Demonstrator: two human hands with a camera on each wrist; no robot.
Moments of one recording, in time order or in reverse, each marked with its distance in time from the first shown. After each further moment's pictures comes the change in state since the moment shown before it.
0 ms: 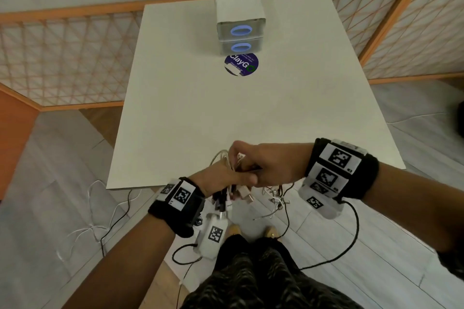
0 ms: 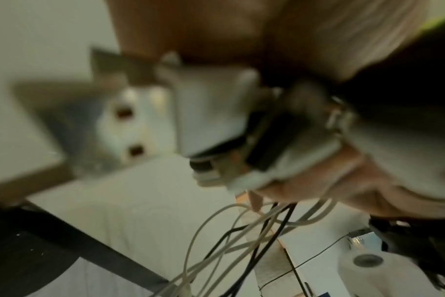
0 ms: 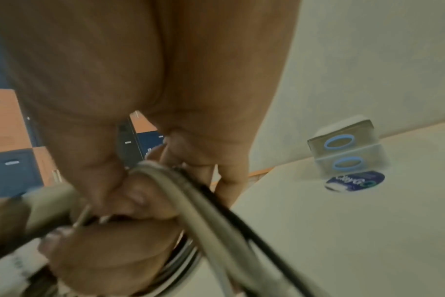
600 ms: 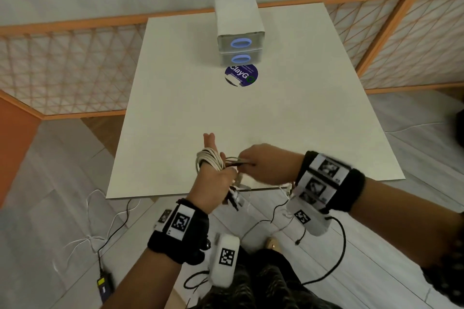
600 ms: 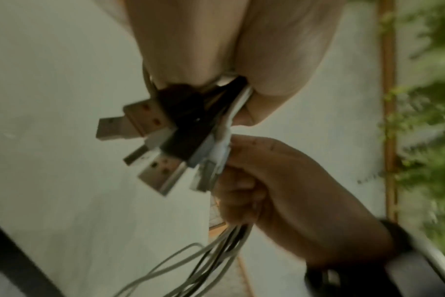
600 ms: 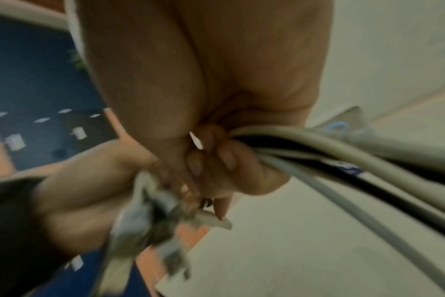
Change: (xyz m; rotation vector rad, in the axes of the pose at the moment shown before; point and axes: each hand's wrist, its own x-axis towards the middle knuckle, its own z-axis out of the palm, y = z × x) left_hand -0.007 0.015 0.020 -0.253 0.639 0.131; right_hand 0.019 0.005 0.003 -0.114 0.225 0.259
